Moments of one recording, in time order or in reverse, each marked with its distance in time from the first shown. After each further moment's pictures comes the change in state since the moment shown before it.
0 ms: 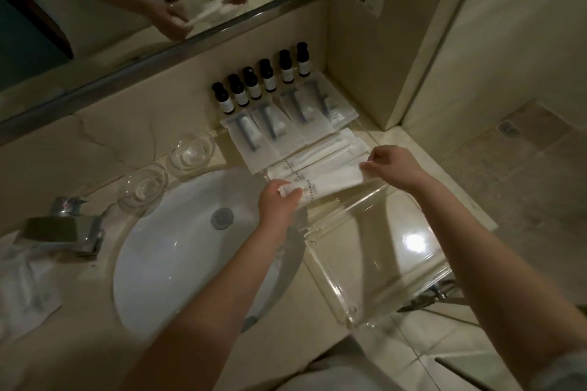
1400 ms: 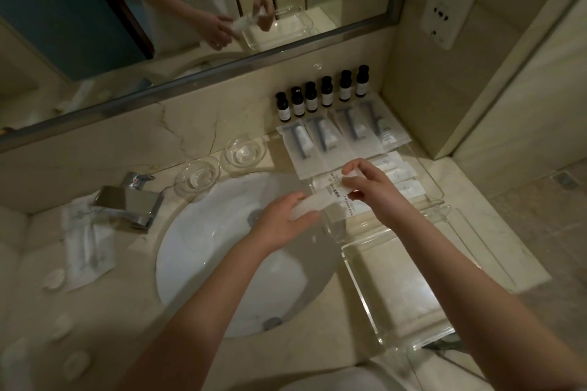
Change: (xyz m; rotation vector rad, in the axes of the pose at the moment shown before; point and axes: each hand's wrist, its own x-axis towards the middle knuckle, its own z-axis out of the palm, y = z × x) left_hand -0.019 0.001 -0.095 0.493 -0.265 0.267; right_hand -0.028 -0.100 0.060 0.800 -0.305 -0.138
